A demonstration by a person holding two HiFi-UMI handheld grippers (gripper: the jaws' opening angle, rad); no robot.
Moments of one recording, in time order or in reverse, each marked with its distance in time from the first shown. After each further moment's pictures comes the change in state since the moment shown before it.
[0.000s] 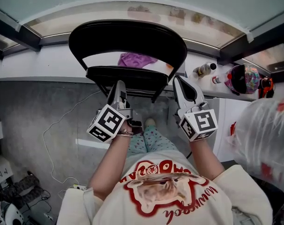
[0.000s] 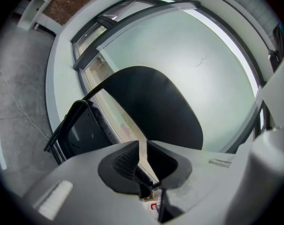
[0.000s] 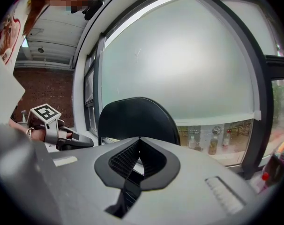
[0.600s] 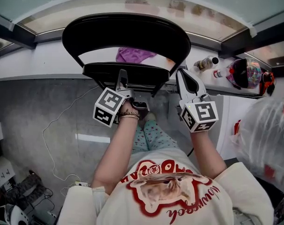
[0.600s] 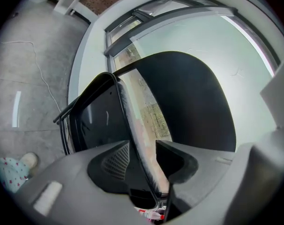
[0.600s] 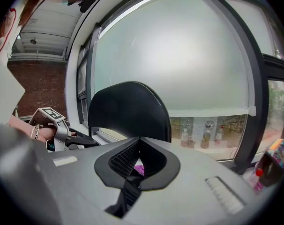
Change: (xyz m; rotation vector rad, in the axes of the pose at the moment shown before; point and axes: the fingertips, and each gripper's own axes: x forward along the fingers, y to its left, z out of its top) left arm 0.051 0.055 -0.026 -0.299 -0.009 0.168; right arm 0.019 -0.027 -0.033 -0.008 0.083 -0.079
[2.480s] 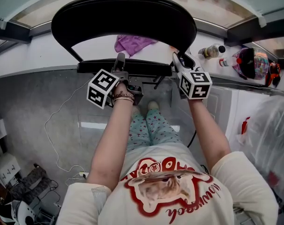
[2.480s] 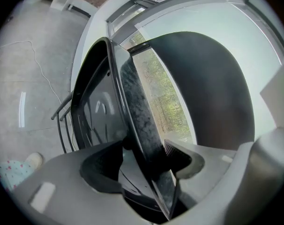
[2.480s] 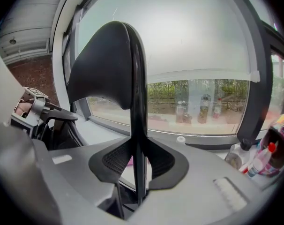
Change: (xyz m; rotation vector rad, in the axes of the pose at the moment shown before) left arm 0.049 0.037 -0.001 -0.014 0.098 0.075; right arm 0.081 -0.054 -0.110 0.099 0.227 -0.034
